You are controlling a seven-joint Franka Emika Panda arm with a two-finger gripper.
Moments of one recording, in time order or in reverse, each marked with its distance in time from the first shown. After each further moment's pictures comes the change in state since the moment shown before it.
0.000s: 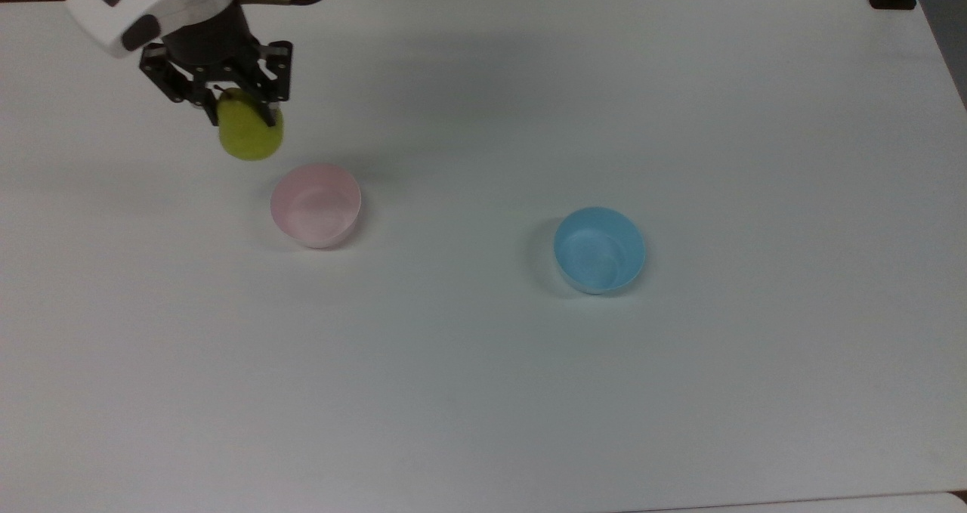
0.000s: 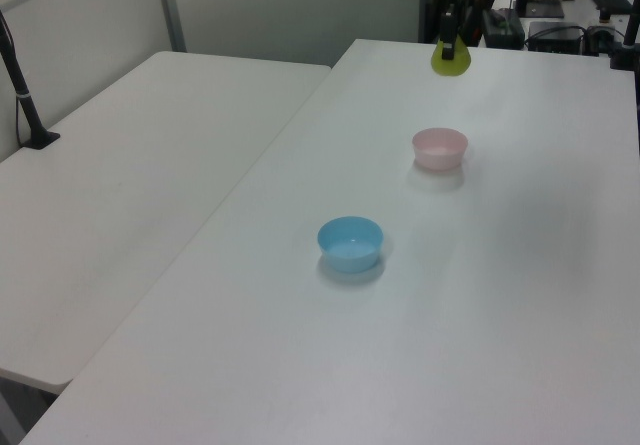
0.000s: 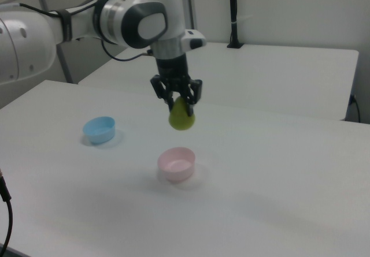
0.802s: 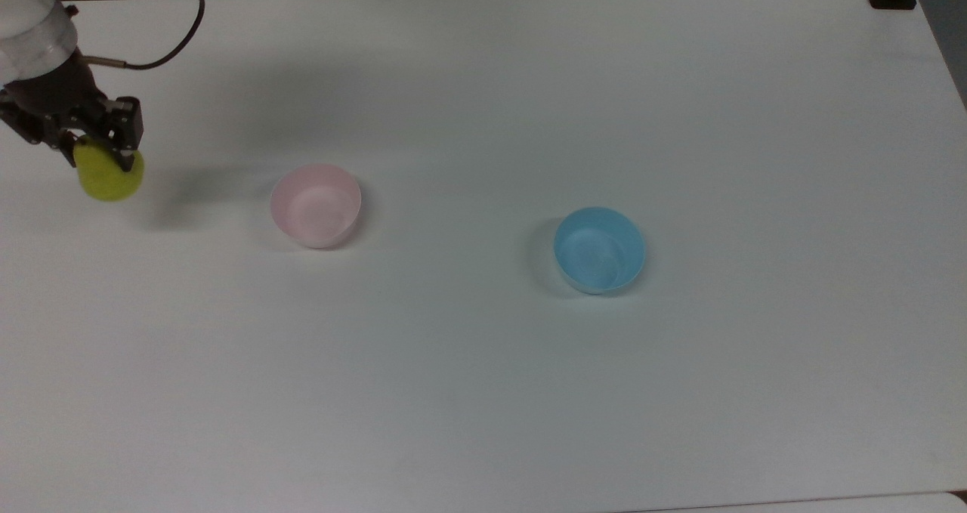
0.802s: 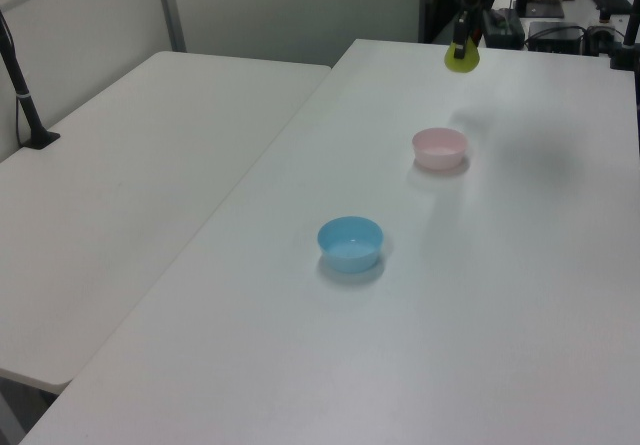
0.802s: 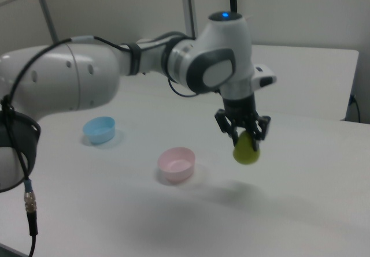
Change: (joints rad) arm -0.228 0.220 -0.003 0.115 0.000 0.179 -0.162
